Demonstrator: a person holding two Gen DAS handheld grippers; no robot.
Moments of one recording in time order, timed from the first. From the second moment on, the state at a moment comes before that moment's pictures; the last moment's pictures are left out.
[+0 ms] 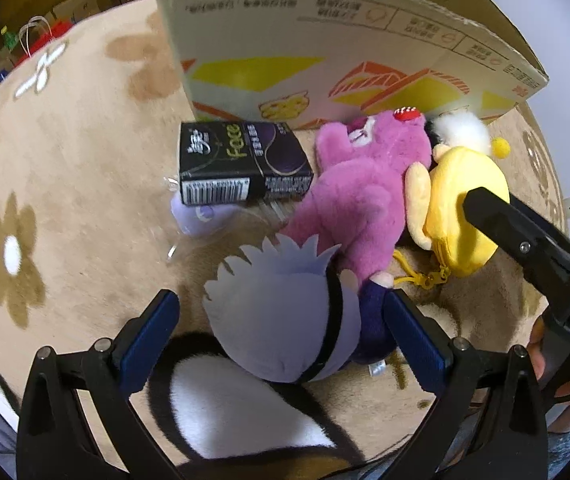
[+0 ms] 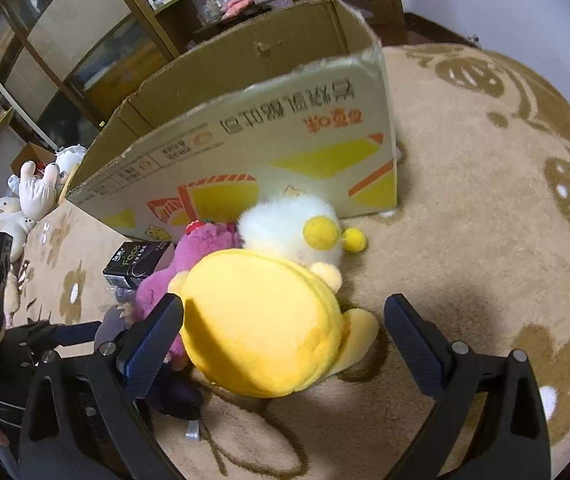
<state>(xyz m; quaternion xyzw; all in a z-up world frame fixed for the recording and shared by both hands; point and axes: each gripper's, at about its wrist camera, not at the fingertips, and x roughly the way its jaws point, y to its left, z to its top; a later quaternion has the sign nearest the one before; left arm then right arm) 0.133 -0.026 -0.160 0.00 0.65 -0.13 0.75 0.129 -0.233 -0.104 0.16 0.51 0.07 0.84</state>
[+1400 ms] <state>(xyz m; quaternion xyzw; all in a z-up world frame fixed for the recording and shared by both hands) 0.093 -0.023 -0.120 0.02 0.57 -0.11 0.81 0.090 -0.218 -0.082 0.10 0.50 0.03 0.86</state>
